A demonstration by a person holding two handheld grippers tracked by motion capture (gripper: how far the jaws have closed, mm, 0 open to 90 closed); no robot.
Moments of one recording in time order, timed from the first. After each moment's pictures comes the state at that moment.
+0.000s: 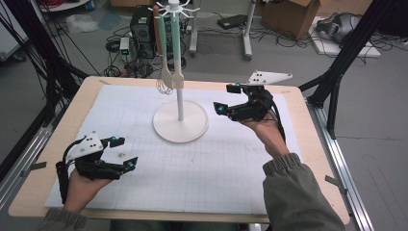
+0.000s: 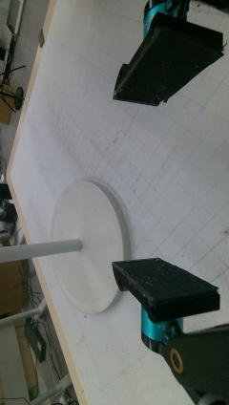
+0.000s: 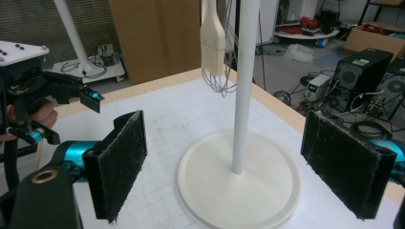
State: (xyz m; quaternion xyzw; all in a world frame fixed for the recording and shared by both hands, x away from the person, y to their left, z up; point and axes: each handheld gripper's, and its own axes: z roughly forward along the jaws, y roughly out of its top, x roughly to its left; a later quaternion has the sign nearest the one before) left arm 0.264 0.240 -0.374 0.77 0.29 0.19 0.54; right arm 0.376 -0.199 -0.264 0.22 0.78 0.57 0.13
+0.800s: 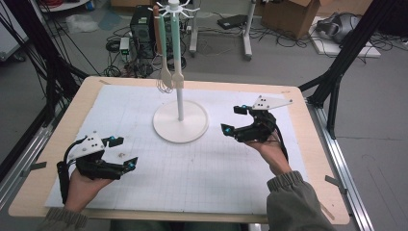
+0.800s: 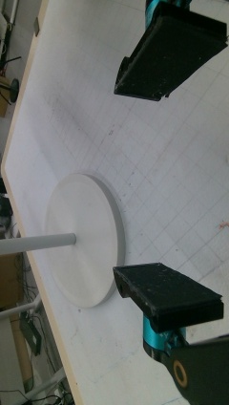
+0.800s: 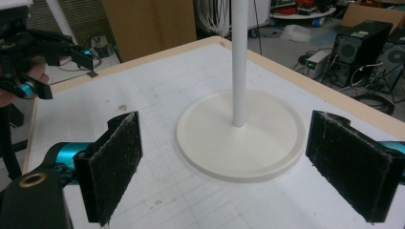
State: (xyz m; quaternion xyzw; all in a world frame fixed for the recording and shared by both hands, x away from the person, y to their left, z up) left arm 0.266 0.240 -0.378 0.77 0.30 0.19 0.53; right arm 0.359 -0.222 -0.325 0.25 0.78 0.56 0.12
